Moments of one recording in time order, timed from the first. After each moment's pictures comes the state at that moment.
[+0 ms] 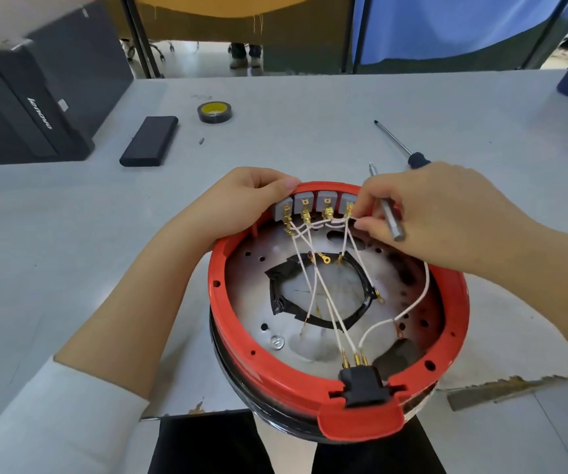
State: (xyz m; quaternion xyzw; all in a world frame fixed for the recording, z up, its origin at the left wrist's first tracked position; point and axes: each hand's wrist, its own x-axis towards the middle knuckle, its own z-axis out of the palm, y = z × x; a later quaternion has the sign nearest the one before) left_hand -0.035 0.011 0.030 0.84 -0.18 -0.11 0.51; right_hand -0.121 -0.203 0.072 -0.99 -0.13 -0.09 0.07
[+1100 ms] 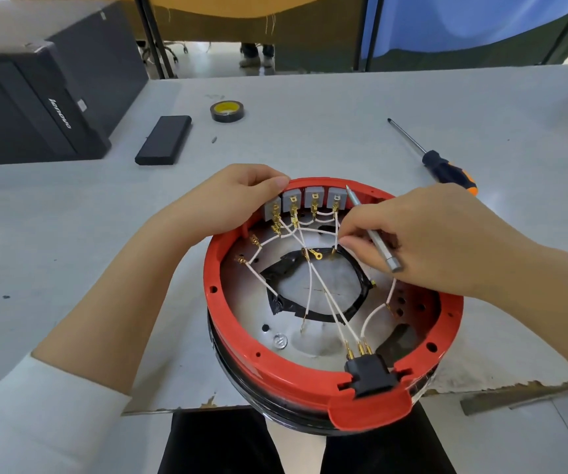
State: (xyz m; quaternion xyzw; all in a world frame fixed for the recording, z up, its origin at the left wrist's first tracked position) left_hand -0.038 0.029 0.041 0.89 -0.15 -0.11 0.41; right_hand -0.130 -0.190 0.059 -0.96 -0.26 -0.11 0.05
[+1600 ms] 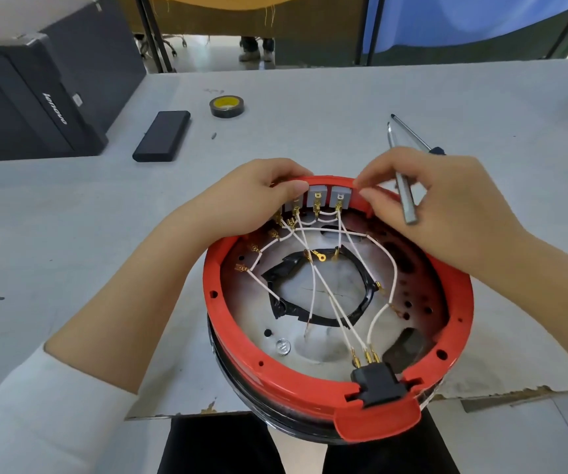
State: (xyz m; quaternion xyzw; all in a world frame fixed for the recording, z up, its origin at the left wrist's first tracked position) left_hand -0.040 0.011 0.045 0.90 -0.22 -0.09 0.36; right_hand -0.109 -0.198 0.049 -0.93 -0.15 -0.21 0.27
